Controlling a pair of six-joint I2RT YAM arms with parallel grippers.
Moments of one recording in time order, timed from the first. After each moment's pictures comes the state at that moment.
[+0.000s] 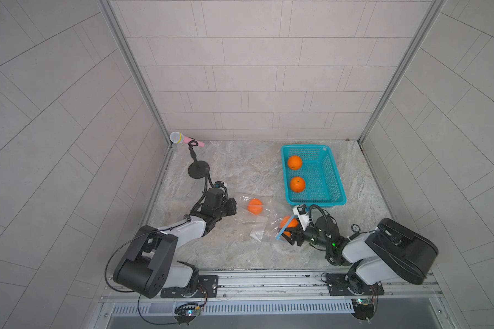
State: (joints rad) left arm -0.34 1.36 0.45 0.21 0.18 -0.53; right arm 0.67 1.37 0.10 0.95 -0.35 0.42
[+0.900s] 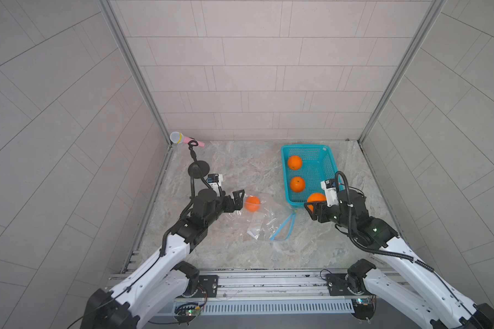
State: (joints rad) left arm -0.53 0.84 0.55 -0.06 0.01 -0.50; right arm 0.40 0.84 0.71 -0.52 -0.10 0.37
